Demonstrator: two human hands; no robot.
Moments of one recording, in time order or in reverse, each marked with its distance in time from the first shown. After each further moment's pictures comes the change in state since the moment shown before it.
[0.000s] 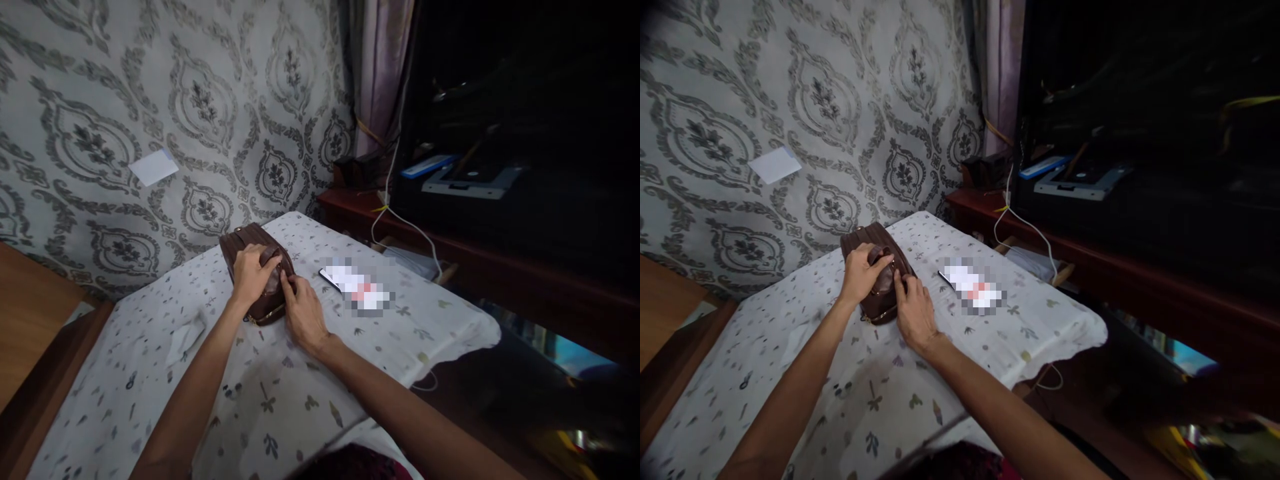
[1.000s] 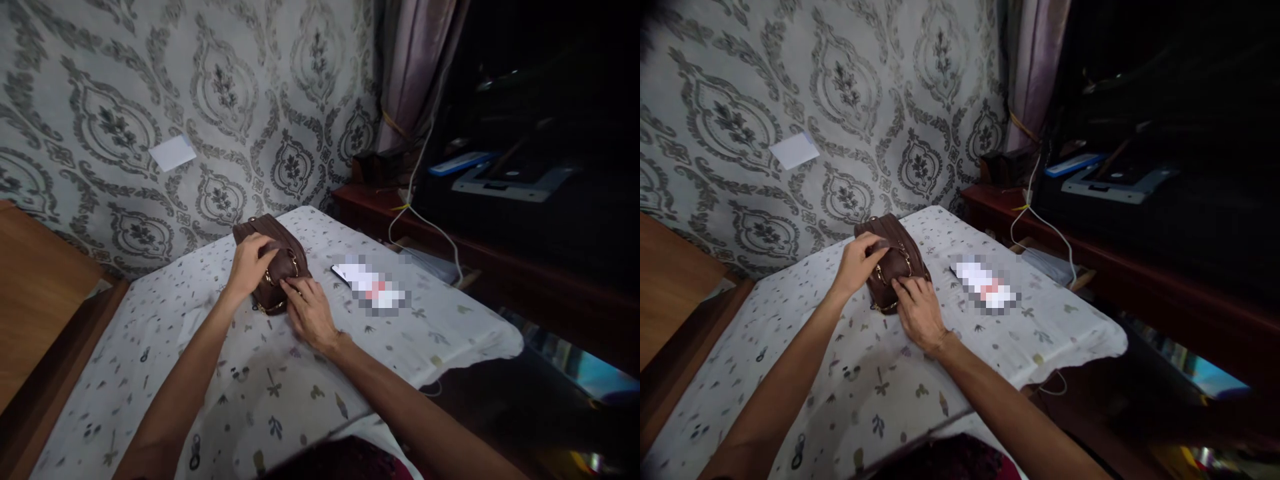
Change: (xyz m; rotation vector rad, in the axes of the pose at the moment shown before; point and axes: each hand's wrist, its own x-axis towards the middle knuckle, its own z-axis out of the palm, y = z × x) left_hand -0.009 -0.011 -0.030 -0.152 0.010 0.025; right_hand -0.001 -0.002 -0.018 0.230 0.162 -0.294
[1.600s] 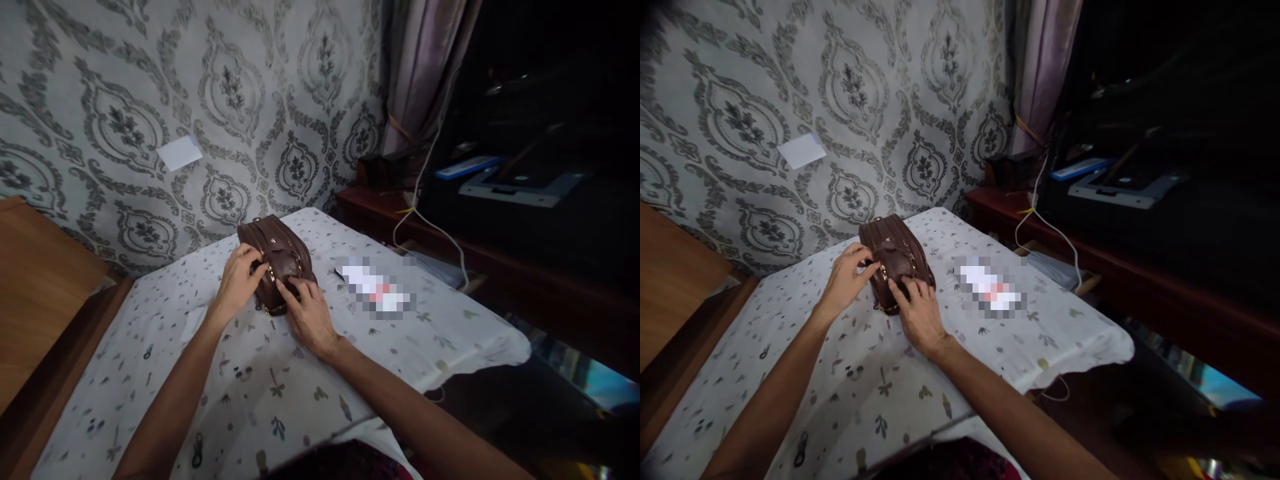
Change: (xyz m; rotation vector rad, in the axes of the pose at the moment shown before) left_hand -0.033 -0.009 -0.019 0.129 0.007 -0.050; right_hand -0.002 -0.010 0.006 -0.149 -0.160 0.026
